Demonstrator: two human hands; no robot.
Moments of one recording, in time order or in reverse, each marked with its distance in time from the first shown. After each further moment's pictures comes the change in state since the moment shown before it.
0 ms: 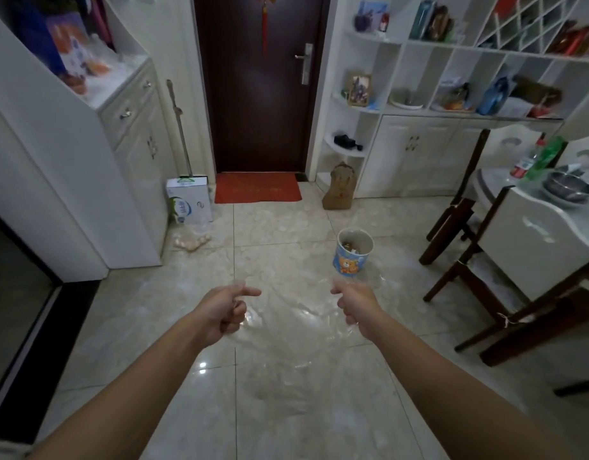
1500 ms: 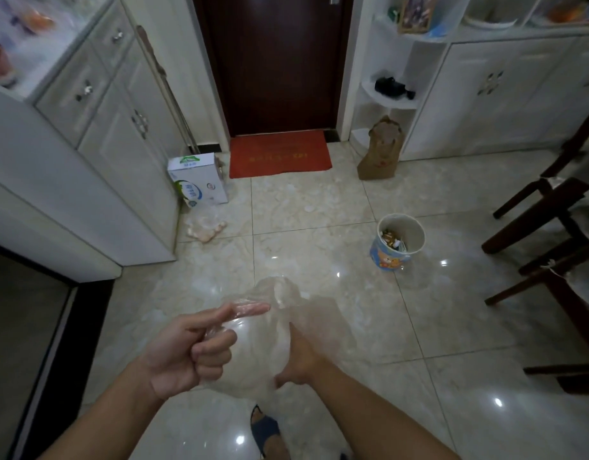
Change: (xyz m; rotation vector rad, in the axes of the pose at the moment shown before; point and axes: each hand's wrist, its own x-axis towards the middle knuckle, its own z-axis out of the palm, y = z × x) left_hand 0.202 0.156 -0.051 -0.503 -0.575 -0.284; right_hand 0.254 -0.034 0.158 -0.684 -0.729 -0.087
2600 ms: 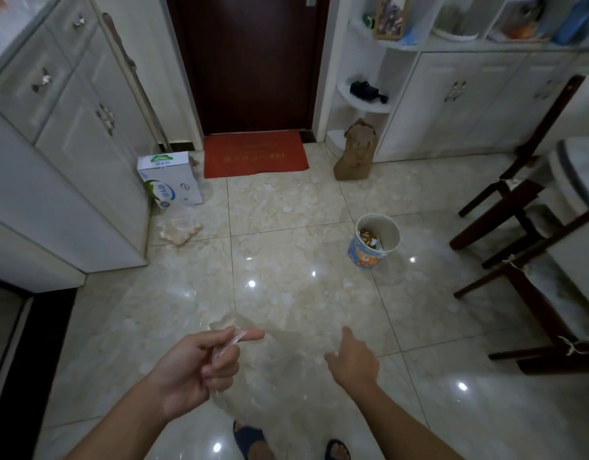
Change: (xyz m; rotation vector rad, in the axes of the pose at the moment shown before) left_hand 0.023 -0.019 -0.029 -0.060 0.294 0.022; right_hand -0.028 0.058 -0.022 -0.220 0.640 0.546
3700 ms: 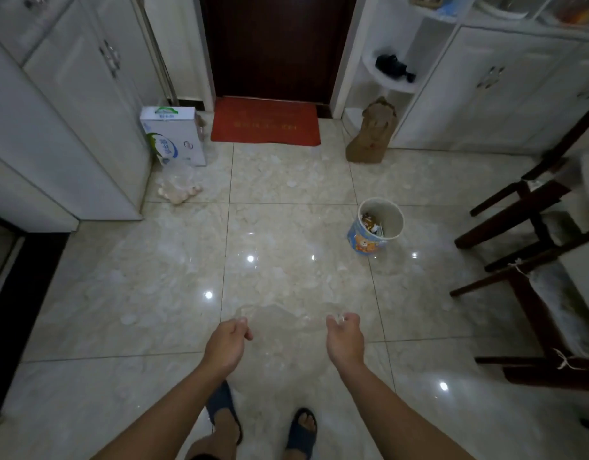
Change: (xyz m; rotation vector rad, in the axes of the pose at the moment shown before) left_hand 0.147 -0.135 -0.029 0.901 0.774 0.310; right_hand 0.050 0.056 0.032 0.598 -0.015 0.085
